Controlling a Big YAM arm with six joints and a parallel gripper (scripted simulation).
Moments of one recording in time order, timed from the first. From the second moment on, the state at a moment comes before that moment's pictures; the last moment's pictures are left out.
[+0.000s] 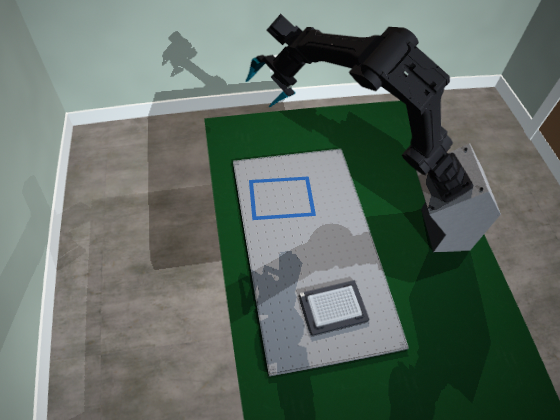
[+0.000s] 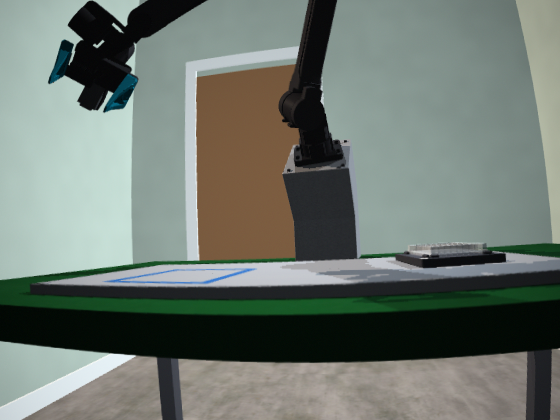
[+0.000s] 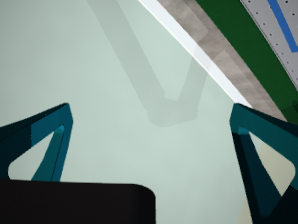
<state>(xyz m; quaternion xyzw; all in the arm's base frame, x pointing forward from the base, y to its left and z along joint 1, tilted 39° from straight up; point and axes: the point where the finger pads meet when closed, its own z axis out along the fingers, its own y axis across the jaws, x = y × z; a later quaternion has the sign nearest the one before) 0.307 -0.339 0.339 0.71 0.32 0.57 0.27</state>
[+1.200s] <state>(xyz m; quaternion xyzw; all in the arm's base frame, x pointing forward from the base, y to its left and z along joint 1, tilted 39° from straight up) 0.363 -0.299 0.309 0.71 0.41 0.52 0.27</state>
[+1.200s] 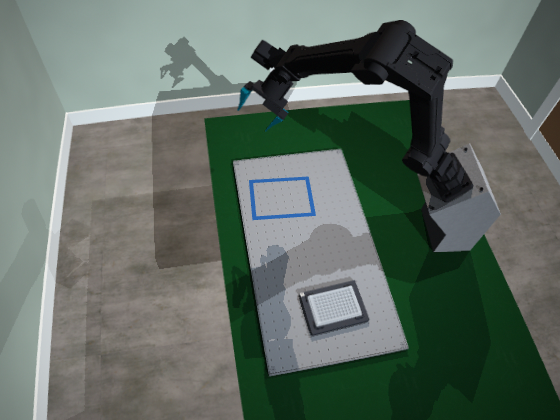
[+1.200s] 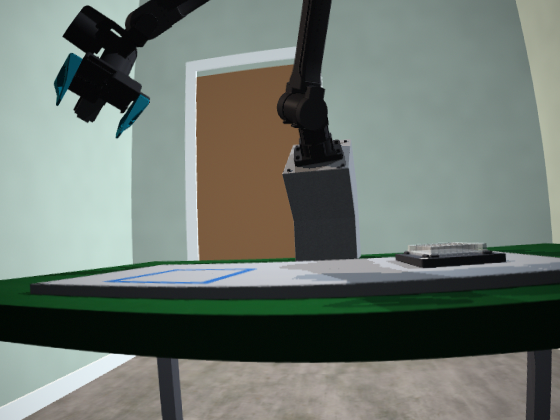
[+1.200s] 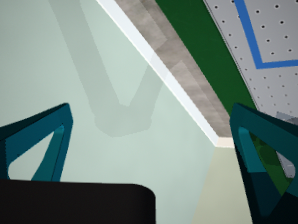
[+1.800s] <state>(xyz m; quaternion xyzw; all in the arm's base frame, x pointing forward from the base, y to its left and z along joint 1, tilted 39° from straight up) 0.409 -0.248 0.274 0.69 0.49 0.47 0.27</state>
